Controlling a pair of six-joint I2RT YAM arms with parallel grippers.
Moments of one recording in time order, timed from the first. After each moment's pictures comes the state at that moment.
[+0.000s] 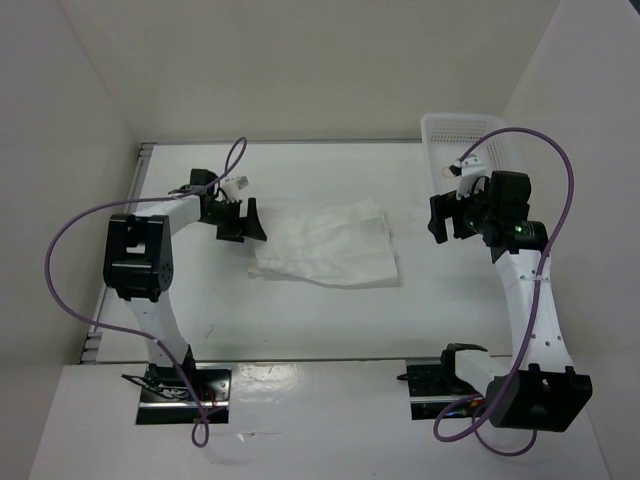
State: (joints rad) left arm -0.02 1.92 1.23 -0.47 0.64 -0.01; right arm -0.11 1.07 1.12 -0.74 -0.34 -0.32
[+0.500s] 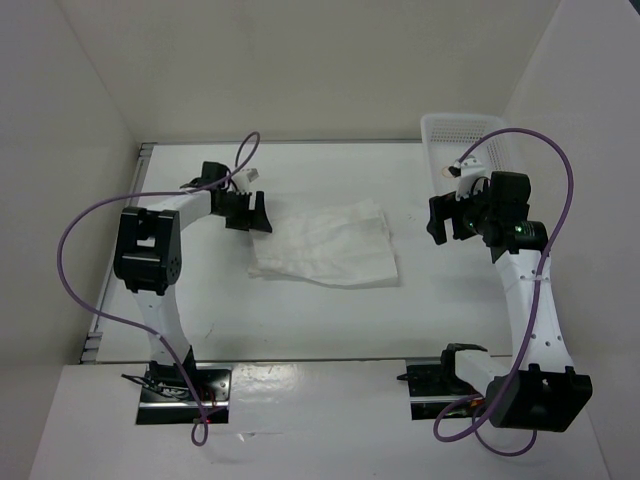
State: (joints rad) left arm -0.07 2.00 1.34 -0.40 0.57 -0.01; right arm -0.11 1.07 1.12 -0.75 -0.35 -0.32
